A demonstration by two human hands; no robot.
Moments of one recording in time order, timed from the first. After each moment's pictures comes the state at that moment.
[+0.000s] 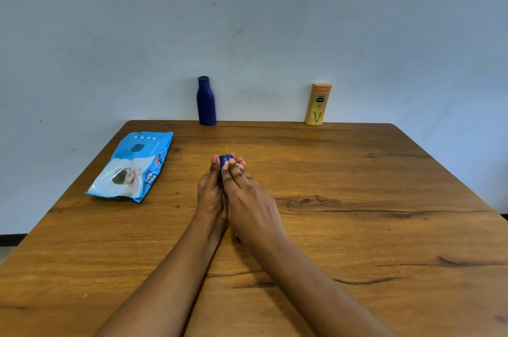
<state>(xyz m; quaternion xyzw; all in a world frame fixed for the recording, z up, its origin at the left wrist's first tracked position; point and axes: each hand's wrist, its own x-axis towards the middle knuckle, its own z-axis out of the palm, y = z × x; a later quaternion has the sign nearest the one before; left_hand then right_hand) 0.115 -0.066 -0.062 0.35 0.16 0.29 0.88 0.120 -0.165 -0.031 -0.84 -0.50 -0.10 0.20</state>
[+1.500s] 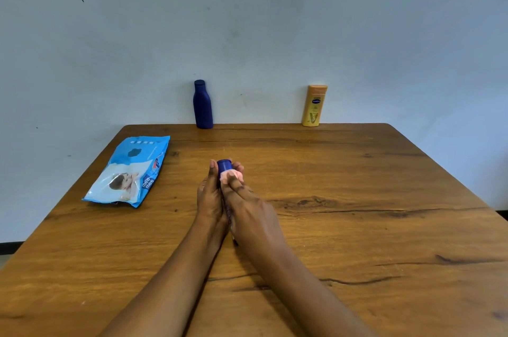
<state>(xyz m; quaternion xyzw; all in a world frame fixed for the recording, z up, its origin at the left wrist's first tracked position) 0.118 -0.061 -0.074 0.32 0.17 0.27 0.89 0.113 -0.174 -0.045 -0.82 -0.49 -0.10 0.27</state>
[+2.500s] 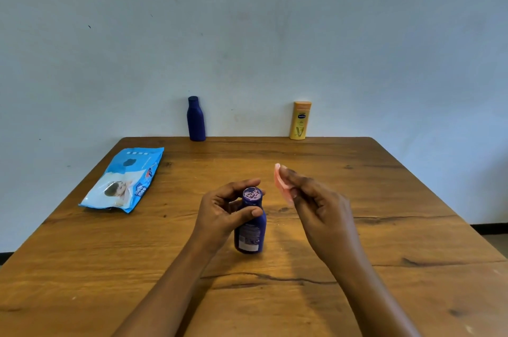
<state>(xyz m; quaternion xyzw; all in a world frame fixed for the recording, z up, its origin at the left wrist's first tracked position) 0.075 -0.128 -0.025 0.68 0.00 0.28 0.68 0.140 -0.304 0.014 -0.74 -0.42 -0.09 0.52</state>
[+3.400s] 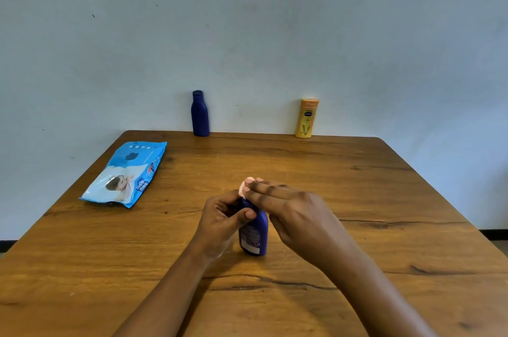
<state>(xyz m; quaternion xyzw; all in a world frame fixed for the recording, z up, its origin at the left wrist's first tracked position) 0.077 -0.127 -0.042 0.63 -0.04 0.27 0.73 0.145 -0.279 0.024 -0.74 -0.63 -0.18 0.17</state>
